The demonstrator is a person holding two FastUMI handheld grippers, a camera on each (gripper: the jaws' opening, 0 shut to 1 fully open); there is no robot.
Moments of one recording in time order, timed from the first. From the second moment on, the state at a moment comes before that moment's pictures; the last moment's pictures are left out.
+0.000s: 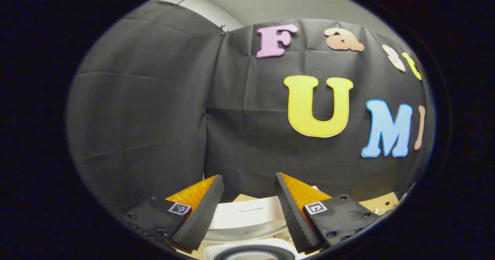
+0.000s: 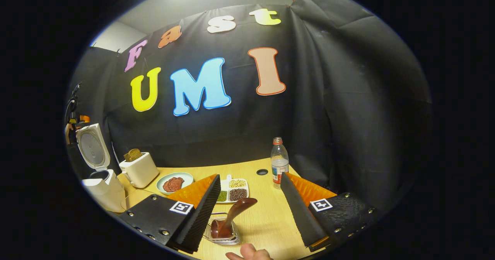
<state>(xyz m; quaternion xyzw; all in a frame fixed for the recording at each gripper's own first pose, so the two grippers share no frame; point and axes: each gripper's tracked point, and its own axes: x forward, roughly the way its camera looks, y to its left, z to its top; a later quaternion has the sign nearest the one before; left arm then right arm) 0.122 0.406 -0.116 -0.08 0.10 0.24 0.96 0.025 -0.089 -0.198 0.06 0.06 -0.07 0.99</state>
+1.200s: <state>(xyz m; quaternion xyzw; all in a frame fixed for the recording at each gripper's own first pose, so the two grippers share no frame) -0.022 0.278 -0.183 -0.03 0.08 0.21 0.97 0.008 -0.086 -0.200 0.11 0.05 -0.04 0.99</state>
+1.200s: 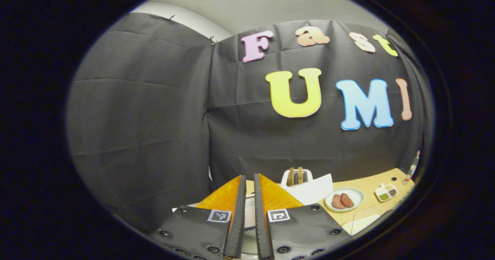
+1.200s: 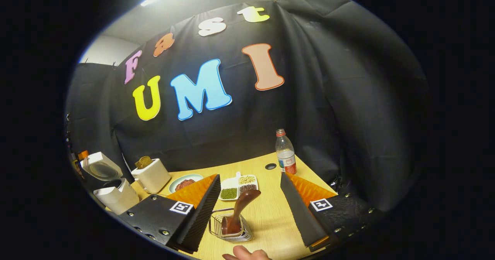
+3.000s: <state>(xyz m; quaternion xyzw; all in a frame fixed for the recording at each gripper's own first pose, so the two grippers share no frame) -0.075 0.239 -0.314 -0.10 0.14 0.20 0.96 -0.006 -0.072 -0.208 0.11 0.06 -0.03 0.99</state>
